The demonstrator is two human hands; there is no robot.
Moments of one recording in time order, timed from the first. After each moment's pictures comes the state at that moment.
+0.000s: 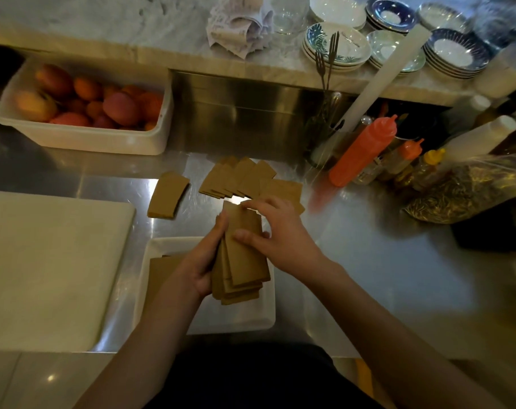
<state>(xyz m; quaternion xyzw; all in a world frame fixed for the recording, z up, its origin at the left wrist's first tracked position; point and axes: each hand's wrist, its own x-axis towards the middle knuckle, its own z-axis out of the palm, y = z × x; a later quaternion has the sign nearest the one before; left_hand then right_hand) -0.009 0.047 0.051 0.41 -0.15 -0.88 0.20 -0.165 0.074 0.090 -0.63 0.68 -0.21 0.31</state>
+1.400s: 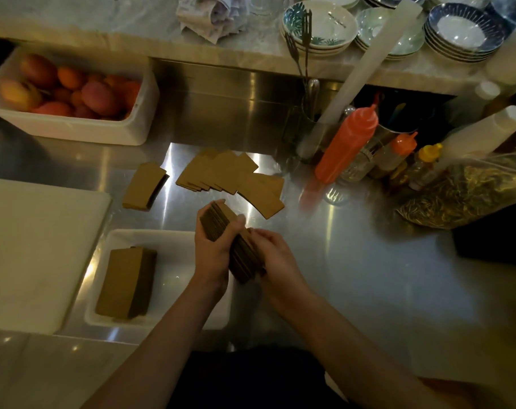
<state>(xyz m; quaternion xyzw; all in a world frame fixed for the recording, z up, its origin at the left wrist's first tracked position) -0.117 0.084 0.039 0.55 -0.32 -0.63 0.44 -0.220 0.124 0.059 -0.12 0.61 -0.41 0.67</state>
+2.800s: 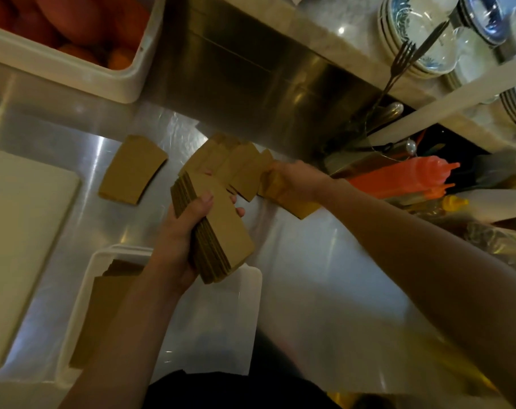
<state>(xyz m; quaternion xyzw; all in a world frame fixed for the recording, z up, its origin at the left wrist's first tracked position) -0.022 -0.031 0.014 0.38 -0.09 -0.83 0.41 -0.274 -0.131 -0.022 -0.70 0.61 0.27 0.28</state>
